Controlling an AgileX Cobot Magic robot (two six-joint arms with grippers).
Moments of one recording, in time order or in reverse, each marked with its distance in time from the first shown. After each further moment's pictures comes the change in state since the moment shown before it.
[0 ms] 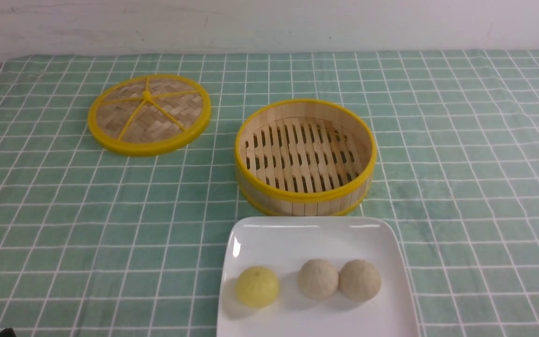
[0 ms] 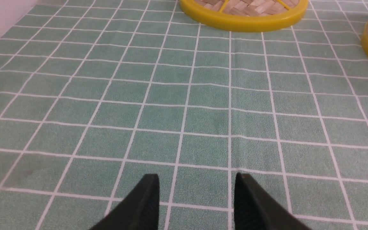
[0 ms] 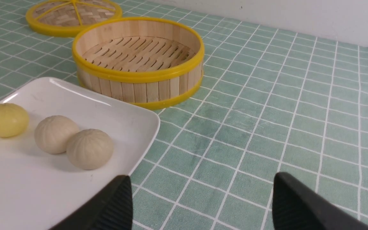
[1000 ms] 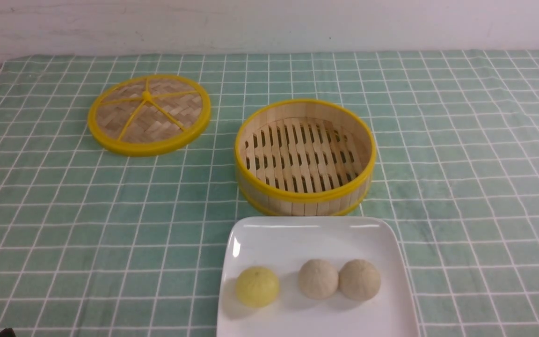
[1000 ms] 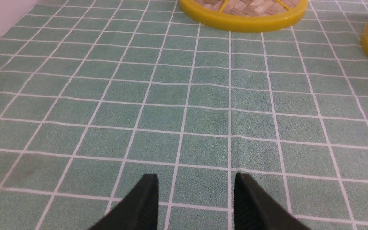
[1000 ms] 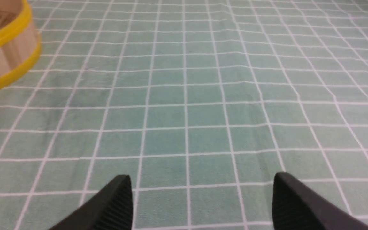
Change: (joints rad) right arm -0.544 0.060 0.145 0.012 -0.117 0.029; left arm 0.000 0.000 0.000 0.002 0.000 -0.001
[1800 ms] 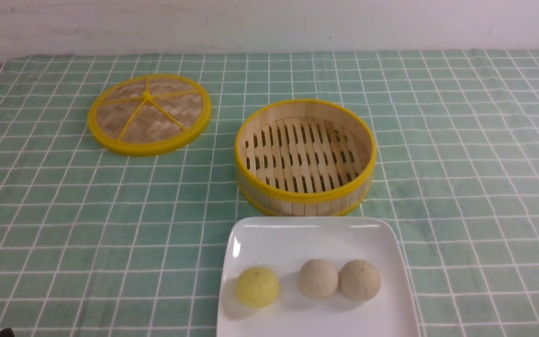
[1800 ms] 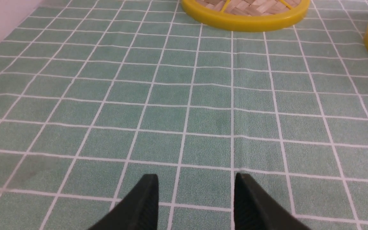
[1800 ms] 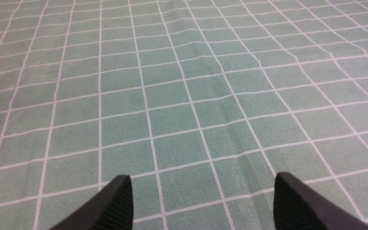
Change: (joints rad) right arm -0.129 0.000 0.109 0.001 -0.116 0.064; left arm 0.000 0.000 0.000 0.013 0.000 -0.001
